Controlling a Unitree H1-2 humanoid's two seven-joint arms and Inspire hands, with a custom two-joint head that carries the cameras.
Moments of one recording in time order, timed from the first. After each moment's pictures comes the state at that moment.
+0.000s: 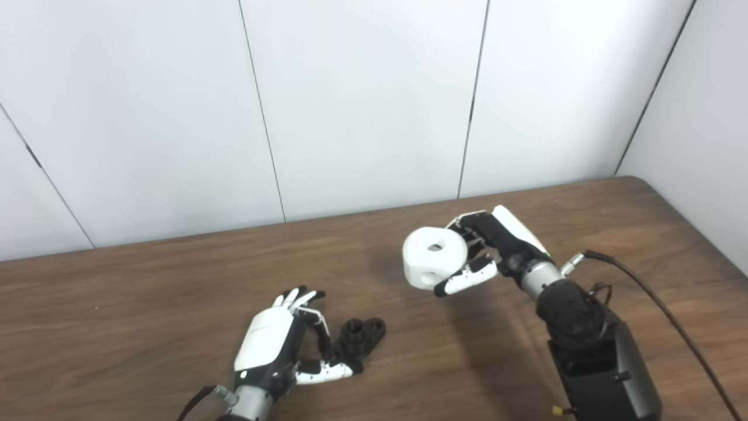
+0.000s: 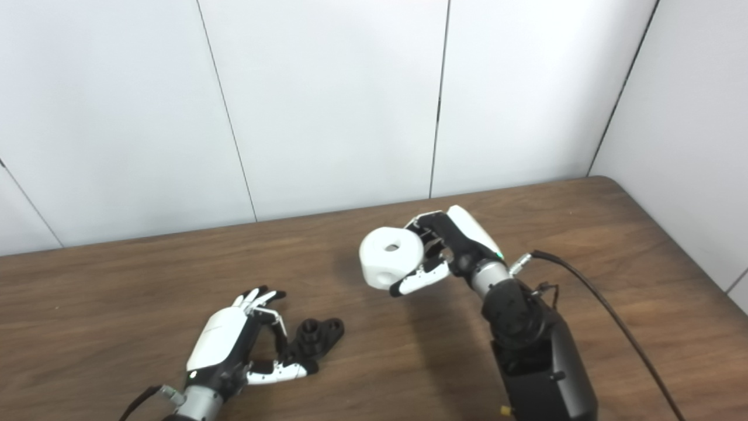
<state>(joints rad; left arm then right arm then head) -0.26 0.14 -0.43 0.13 0.75 0.05 0.03 -0.32 -0.22 -0.02 -0.27 -0.67 0.47 0.45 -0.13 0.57</state>
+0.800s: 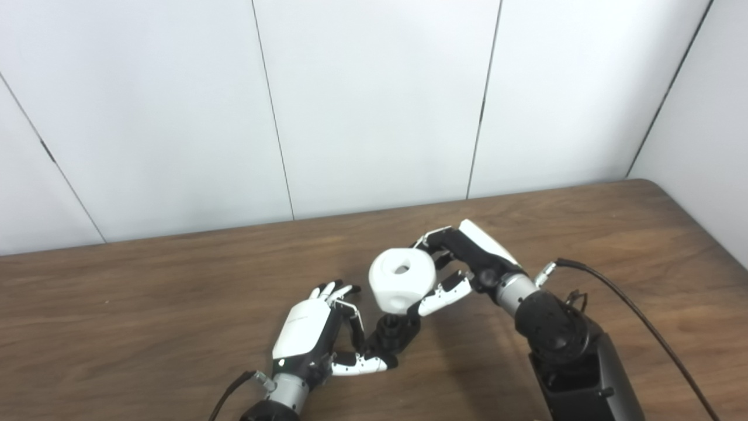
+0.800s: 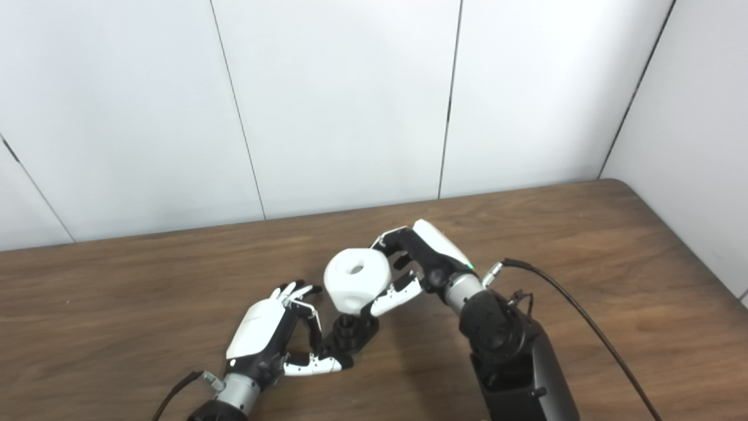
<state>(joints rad) -0.30 0.08 -0.47 0.19 0.75 0.06 0.06 -0.32 -0.16 0.05 -0.31 -0.70 0.47 0.55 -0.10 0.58</state>
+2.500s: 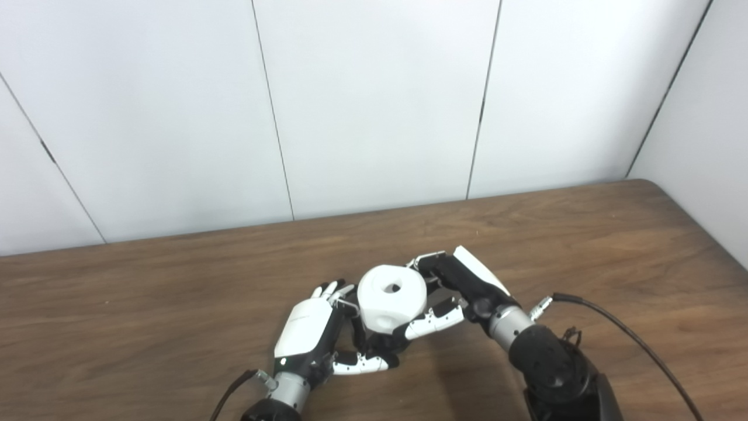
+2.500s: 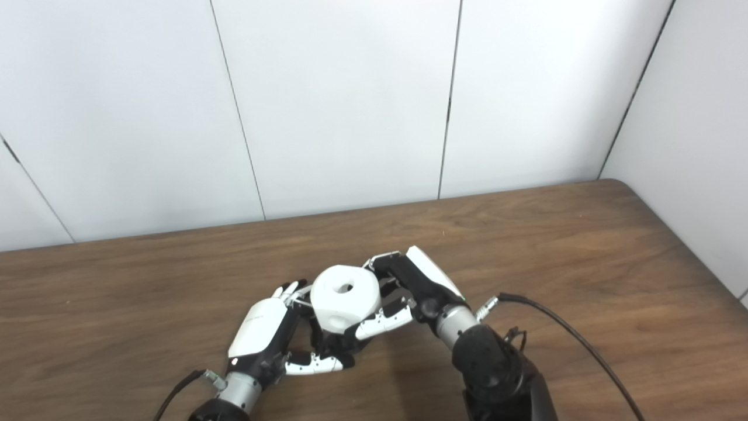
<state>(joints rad) -0.30 0.09 -0.47 0.20 0.75 0.05 0.07 -0.21 -0.07 0.04 -0.38 -0.64 0.47 0.50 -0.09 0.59</state>
